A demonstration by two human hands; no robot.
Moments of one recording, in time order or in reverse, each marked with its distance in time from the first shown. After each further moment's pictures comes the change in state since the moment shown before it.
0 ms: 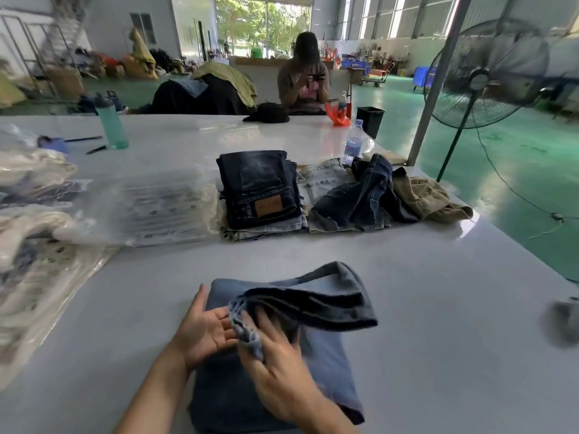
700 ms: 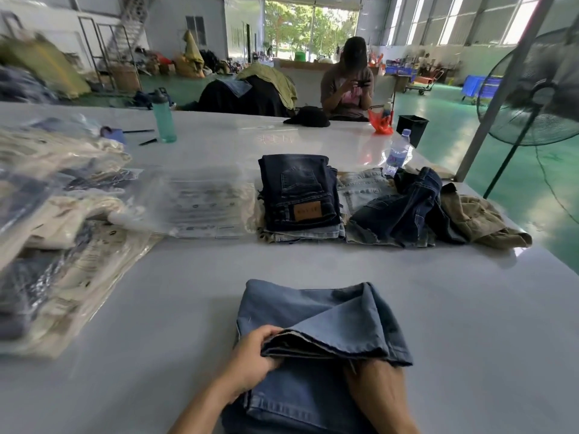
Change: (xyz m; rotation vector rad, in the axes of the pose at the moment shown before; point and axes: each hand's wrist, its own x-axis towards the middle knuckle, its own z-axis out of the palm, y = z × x) left_hand -0.019 -0.048 0.001 1.057 0.188 0.504; right_hand -0.005 0.080 -0.030 -0.367 0.383 0.171
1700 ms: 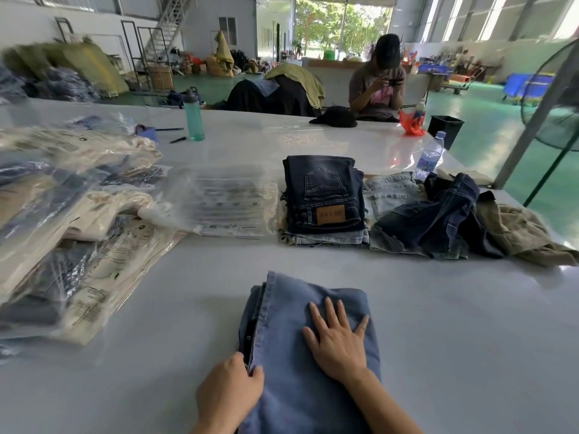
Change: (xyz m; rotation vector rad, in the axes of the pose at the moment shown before) left_hand -0.040 0.009 -0.015 0.745 0.347 -0.529; right_hand 0.067 -0.030 0.077 -0.307 -0.508 -0.127
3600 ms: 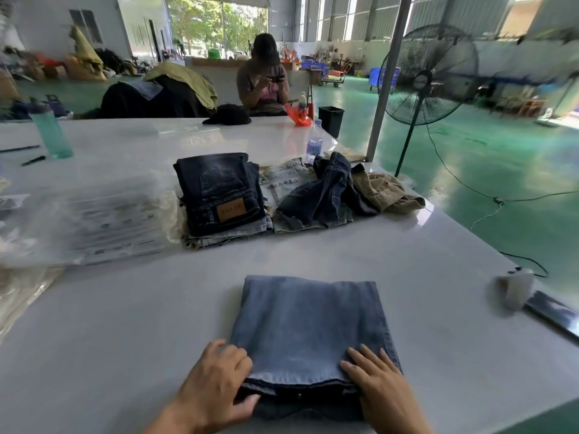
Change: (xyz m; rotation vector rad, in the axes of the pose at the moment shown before) left_hand 0.006 0.048 0.039 0.237 0.316 1.552; right_hand -0.200 0.117 -0.020 -0.227 0.444 0.013
